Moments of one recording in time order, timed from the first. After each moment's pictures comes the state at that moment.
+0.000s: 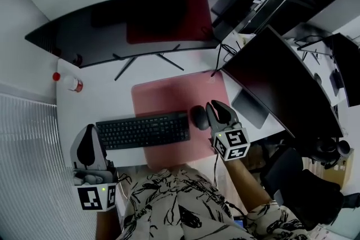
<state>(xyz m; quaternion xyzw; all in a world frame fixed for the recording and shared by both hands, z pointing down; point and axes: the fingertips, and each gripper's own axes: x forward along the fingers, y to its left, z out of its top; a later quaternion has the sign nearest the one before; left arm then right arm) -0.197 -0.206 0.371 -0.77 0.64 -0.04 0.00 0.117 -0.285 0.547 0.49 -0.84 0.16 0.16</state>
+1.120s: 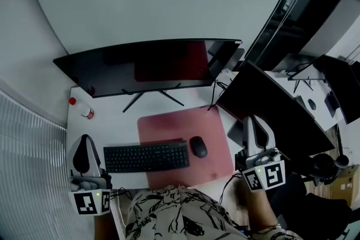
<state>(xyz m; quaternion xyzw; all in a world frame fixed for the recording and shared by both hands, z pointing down) -0.222 -0.193 0.296 -0.74 0.67 0.00 0.09 0.178 -0.257 0.290 0.54 -0.84 -0.05 -0.06</state>
